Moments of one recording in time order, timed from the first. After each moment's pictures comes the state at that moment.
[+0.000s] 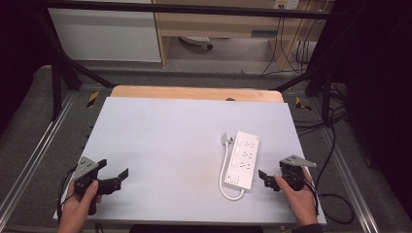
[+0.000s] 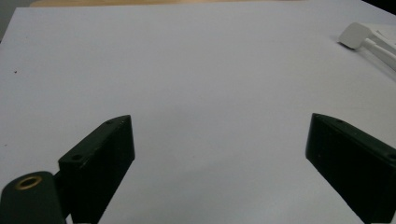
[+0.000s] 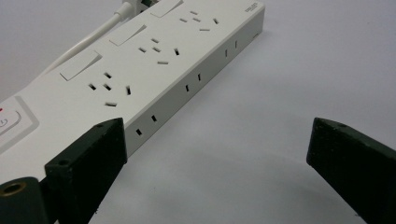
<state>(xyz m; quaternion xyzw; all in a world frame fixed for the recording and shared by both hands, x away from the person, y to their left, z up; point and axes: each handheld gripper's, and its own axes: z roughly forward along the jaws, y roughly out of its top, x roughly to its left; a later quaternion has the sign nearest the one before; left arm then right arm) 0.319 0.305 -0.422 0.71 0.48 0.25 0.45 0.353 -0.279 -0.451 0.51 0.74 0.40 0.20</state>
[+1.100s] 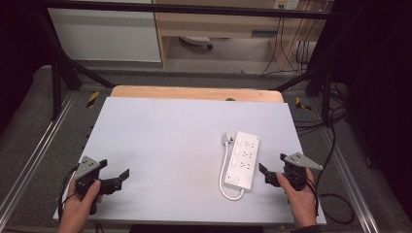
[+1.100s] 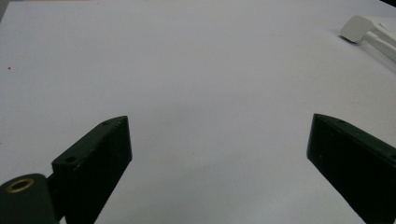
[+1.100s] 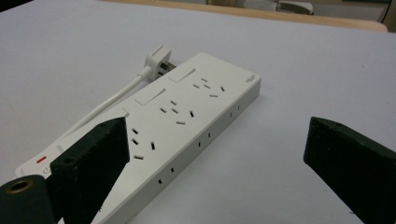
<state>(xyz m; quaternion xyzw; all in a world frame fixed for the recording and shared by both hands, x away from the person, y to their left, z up) 0.322 0.305 -0.424 0.71 0.48 0.24 0.45 0.345 -0.272 -0.426 0.48 0.71 0.45 0.26</state>
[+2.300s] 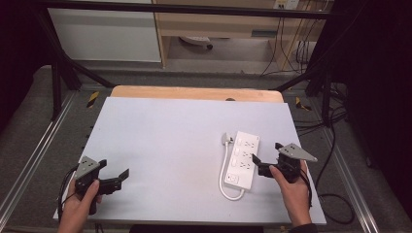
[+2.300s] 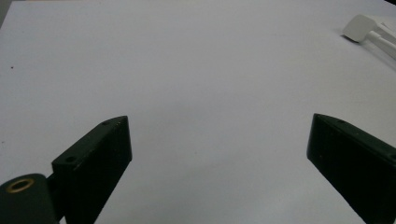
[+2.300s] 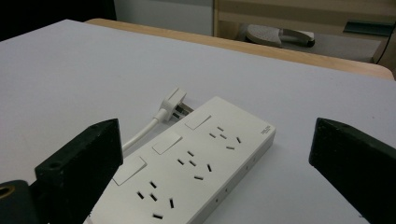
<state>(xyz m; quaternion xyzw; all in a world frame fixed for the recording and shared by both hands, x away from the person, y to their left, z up) 0.322 0.305 -0.425 0.71 0.48 0.24 0.45 0.360 -0.250 -0.402 0.45 0.70 0.48 0.29</state>
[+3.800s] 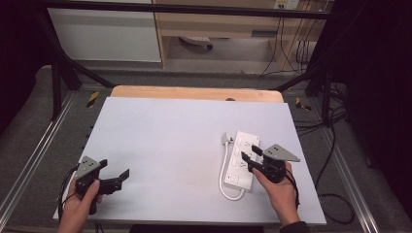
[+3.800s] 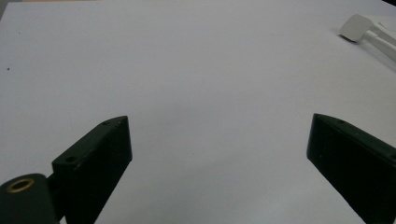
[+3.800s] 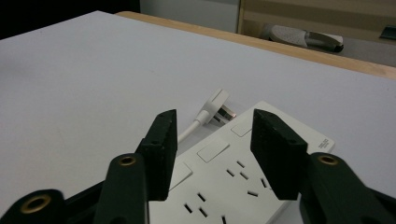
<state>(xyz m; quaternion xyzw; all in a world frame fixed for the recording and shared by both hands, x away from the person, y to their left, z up) 0.322 0.305 -0.425 0.71 0.48 0.24 0.45 0.362 -0.214 -0.409 0.41 0.73 0.49 0.27</state>
